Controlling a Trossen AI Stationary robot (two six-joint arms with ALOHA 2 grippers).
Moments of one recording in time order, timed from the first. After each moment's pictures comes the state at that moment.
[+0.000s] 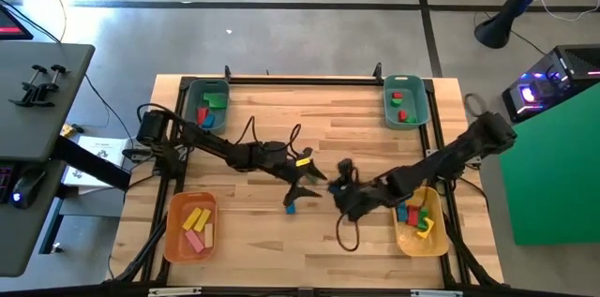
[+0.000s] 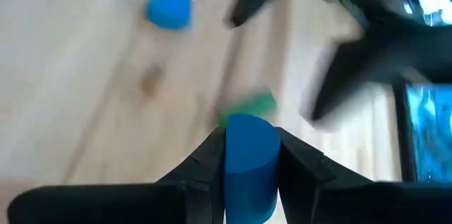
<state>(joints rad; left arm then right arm) -0.06 1.85 0.88 0.71 0.26 -0.04 0.45 1.55 0.92 -0.24 0.55 -0.25</state>
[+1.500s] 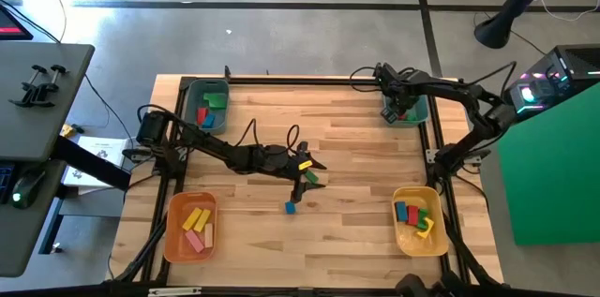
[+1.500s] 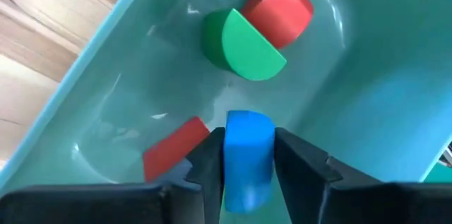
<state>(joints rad) -0.09 1.85 0.88 0.68 0.01 -0.01 -0.91 1.56 0.88 -0.81 0.43 -0.05</state>
